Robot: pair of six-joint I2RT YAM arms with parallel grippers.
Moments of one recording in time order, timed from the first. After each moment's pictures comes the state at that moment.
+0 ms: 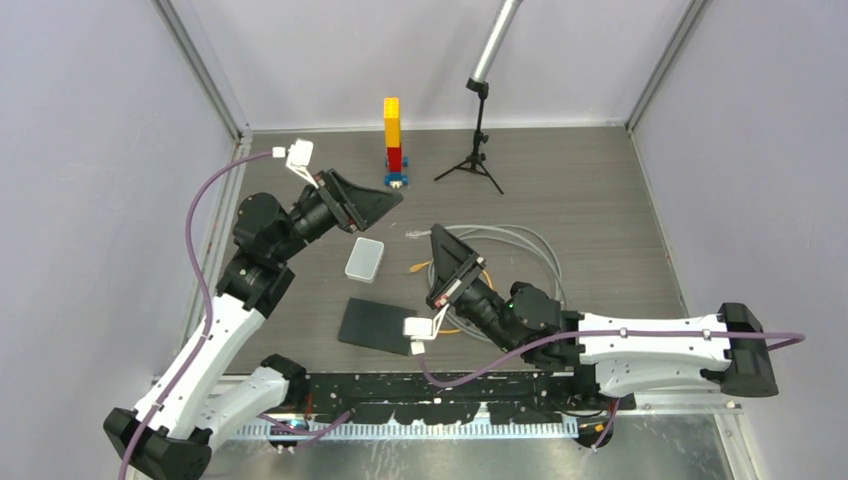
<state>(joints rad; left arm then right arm) -0.44 0.88 0.93 0.08 0.44 -0.88 1.40 1.04 0.73 0.58 0.56 -1.86</state>
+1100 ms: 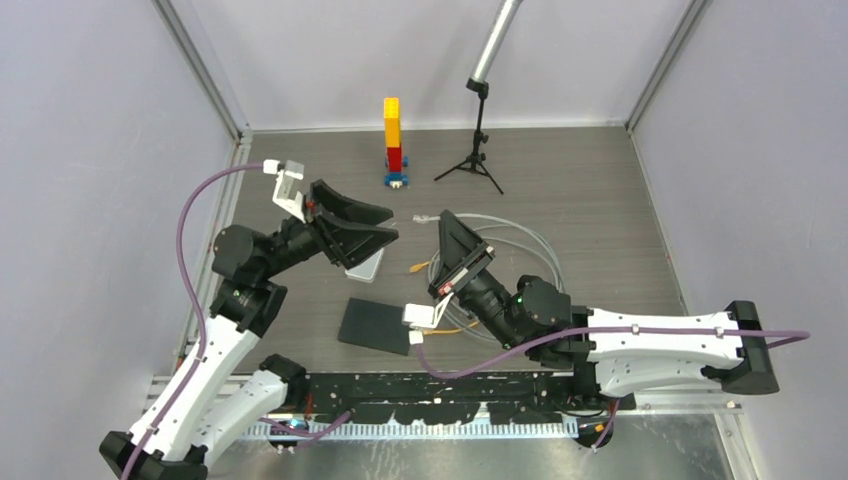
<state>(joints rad) -0.44 0.76 0.85 0.32 0.73 -0.77 1.44 1.03 0.84 0.51 0.65 -1.87</state>
